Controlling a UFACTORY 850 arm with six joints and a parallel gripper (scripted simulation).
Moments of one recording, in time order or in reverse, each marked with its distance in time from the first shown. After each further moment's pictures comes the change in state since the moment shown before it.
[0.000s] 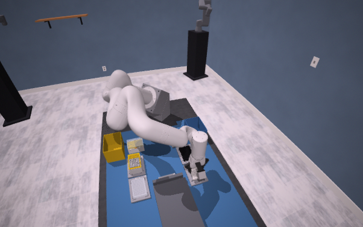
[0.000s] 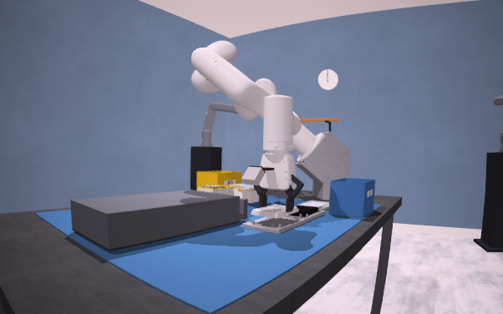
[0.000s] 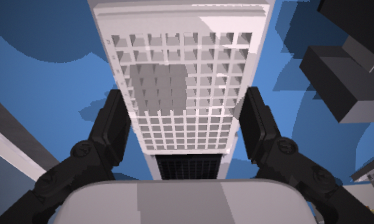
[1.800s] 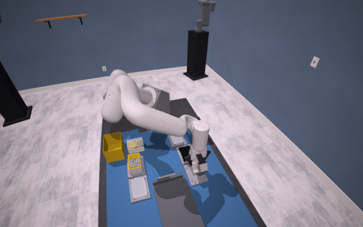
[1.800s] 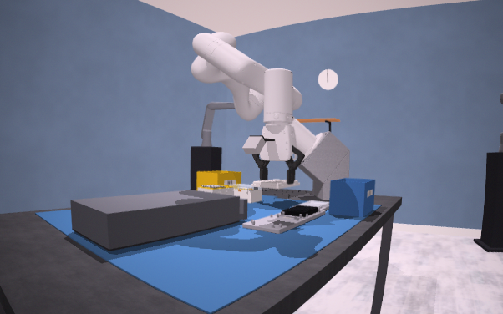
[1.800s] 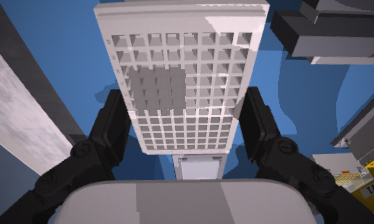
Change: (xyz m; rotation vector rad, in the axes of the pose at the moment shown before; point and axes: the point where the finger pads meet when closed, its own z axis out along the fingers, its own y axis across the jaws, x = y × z) arm 0.000 0.000 -0.080 0.000 0.000 0.000
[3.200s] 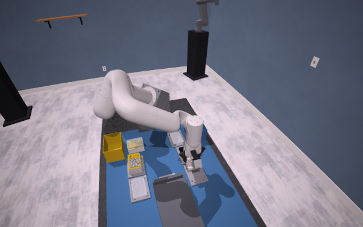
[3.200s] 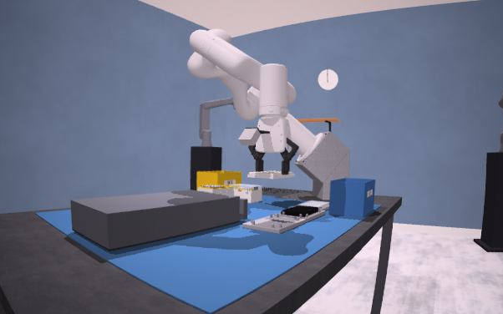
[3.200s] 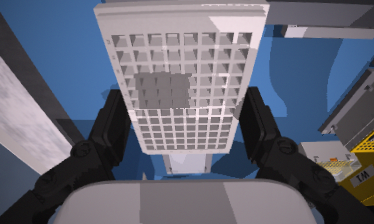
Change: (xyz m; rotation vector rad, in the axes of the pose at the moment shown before) arm -0.020 0.029 -0.023 0.000 -0.001 0.000
